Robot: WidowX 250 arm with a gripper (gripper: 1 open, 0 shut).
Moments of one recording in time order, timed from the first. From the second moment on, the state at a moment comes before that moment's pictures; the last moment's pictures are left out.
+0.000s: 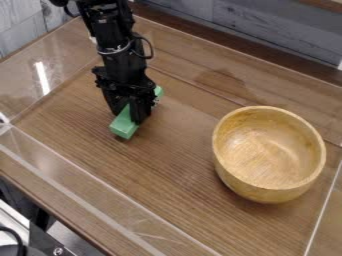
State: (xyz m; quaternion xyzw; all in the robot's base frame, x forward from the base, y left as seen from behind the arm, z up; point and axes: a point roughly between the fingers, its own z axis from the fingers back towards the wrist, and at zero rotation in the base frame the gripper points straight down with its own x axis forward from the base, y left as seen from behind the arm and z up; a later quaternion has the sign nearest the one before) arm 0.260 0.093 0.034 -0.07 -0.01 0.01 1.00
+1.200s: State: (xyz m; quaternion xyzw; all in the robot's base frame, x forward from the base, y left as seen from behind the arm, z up) arm 0.257 0.085 0.038 -0.08 0.02 0.02 1.00
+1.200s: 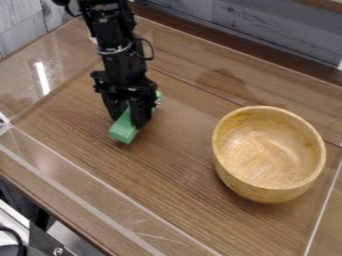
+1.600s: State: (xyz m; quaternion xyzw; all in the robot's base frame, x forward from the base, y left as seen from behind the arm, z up) arm 0.254 0.081 0.039 -0.09 0.03 0.03 1.00
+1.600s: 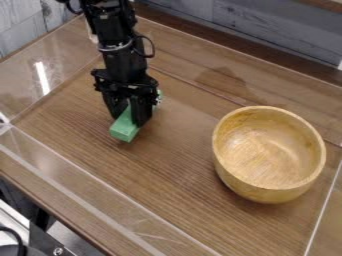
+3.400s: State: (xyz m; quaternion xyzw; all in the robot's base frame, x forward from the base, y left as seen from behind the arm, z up) arm 0.255 0.061 0.047 -0.10 0.06 0.03 0.99
